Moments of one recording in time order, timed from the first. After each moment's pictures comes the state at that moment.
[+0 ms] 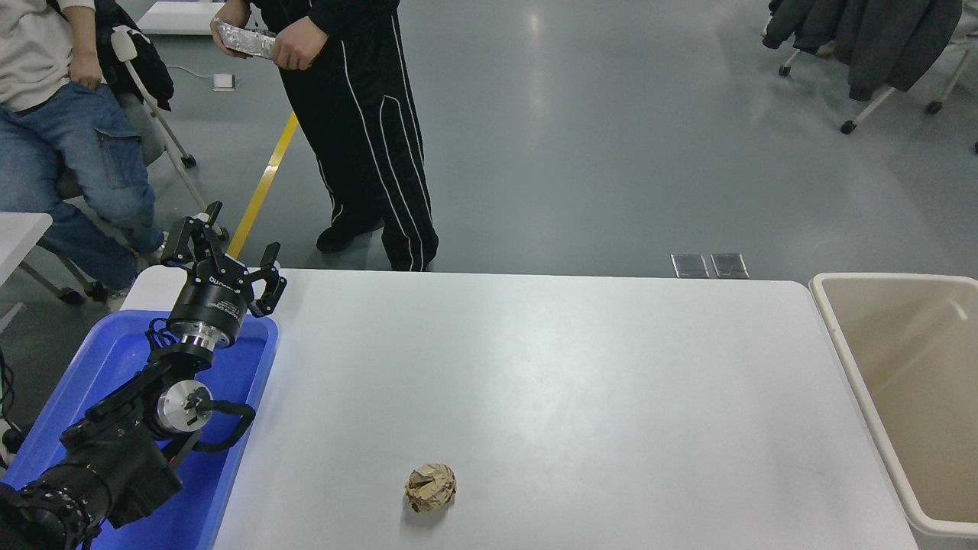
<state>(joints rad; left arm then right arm) -0.61 0.29 -0.84 -0.45 0.19 -0.47 -0.66 0.71 -0.42 0.07 -0.15 -0.45 -0.14 0.18</state>
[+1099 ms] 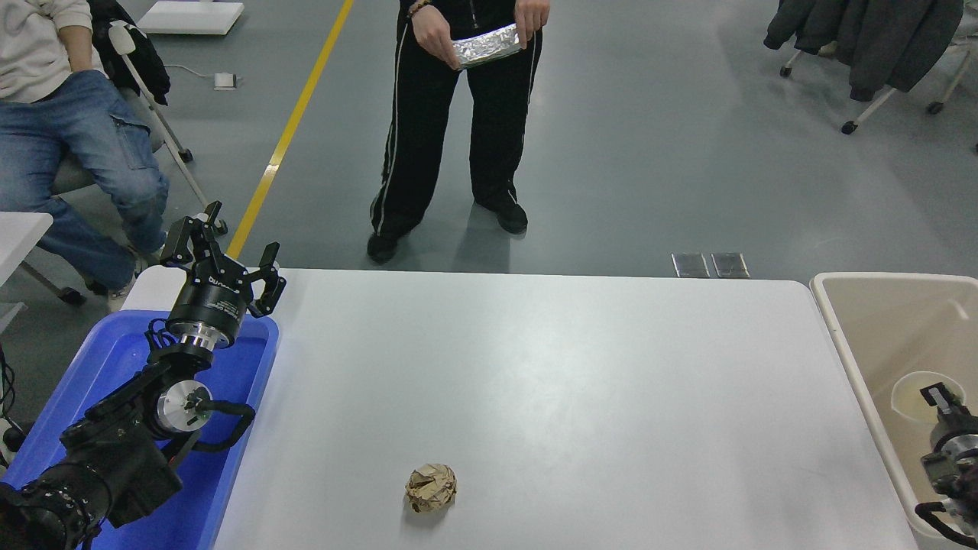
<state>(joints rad) -0.61 0.29 -0.84 -0.45 0.19 -0.47 -0.66 0.61 -0.26 0.07 -0.14 -0.43 -0.23 0.17</state>
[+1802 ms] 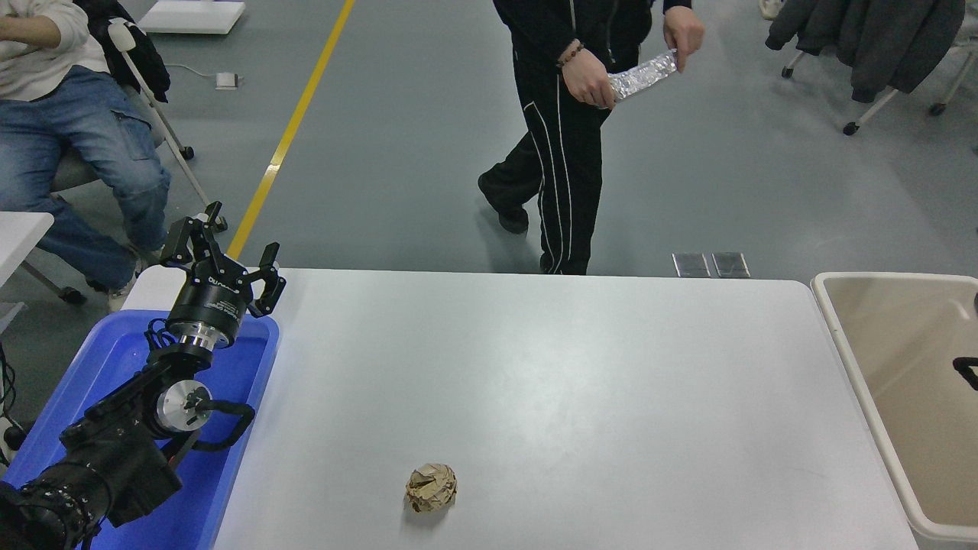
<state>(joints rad) -0.61 0.29 -0.84 -0.45 0.19 -0.47 -0.66 1.01 -0.46 0.11 -0.01 -0.24 -0.08 0.18</state>
